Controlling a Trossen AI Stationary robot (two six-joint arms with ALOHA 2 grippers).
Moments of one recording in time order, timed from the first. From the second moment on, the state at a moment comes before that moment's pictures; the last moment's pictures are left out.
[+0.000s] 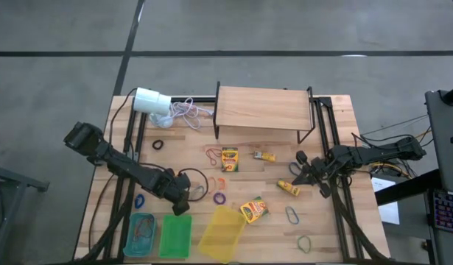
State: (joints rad) left arm -0.48 1.52 0.68 -0.50 -0.15 -0.96; right arm 0.17 0.18 0.01 0.05 -0.29 0.17
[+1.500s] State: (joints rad) left arm -0.51 1.55 0.68 -0.49 -0.12 -0.95; right arm 0.17 0.18 0.01 0.05 -0.29 0.17
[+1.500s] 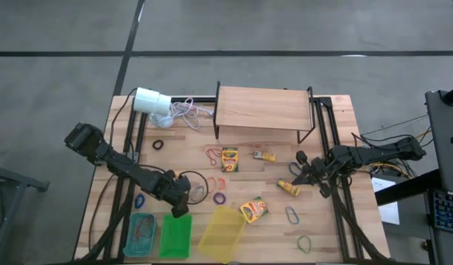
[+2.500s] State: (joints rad) left arm -0.51 1.55 0.82 -0.68 -0.15 -0.89; right arm 0.17 0.18 0.01 0.05 -0.29 0.17
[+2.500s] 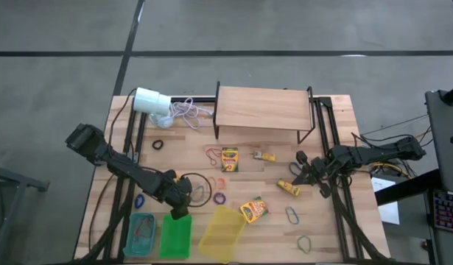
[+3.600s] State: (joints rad) left arm -0.48 1.28 0.88 -0.96 0.06 -1.22; right arm 0.17 0.18 0.01 0.05 -0.29 0.17
